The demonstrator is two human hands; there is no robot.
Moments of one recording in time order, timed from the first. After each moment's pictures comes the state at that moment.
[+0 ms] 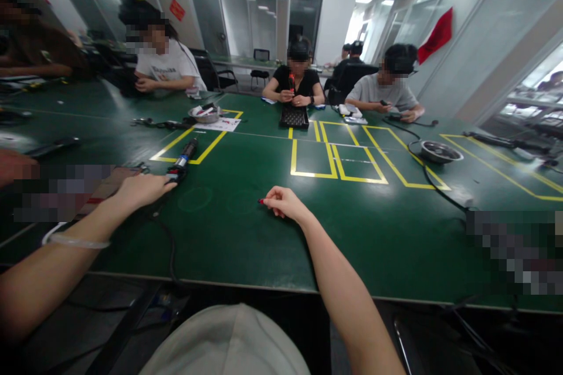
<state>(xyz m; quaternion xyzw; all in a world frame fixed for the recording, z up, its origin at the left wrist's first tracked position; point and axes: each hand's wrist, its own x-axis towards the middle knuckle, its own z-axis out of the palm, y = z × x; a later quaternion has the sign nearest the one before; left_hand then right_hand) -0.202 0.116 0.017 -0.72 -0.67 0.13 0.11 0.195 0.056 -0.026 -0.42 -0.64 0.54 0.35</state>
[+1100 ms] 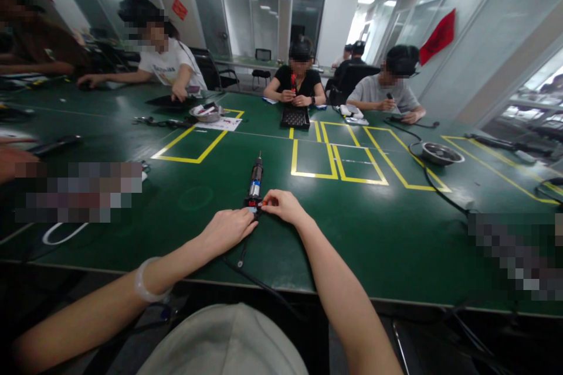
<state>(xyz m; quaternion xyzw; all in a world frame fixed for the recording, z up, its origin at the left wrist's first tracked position) -0.001 0.000 0.003 -0.90 -0.44 0.00 0.06 0.195 0.062 -0.033 -0.42 -0.80 0.30 0.30</state>
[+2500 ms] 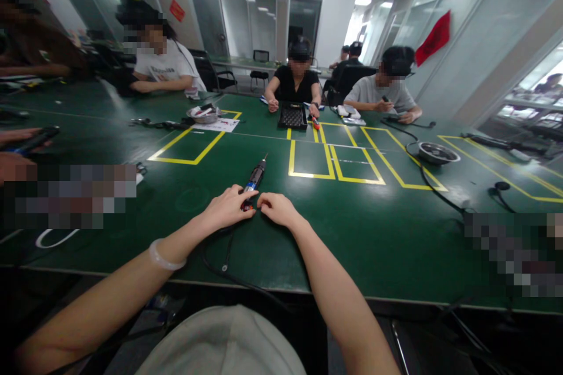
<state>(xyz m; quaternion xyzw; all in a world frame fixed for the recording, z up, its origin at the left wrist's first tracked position) -0.004 0.052 0.006 -0.83 -0.55 -0.02 -0.06 0.187 0.054 -0.026 -0.44 -0.82 0.25 0.27</state>
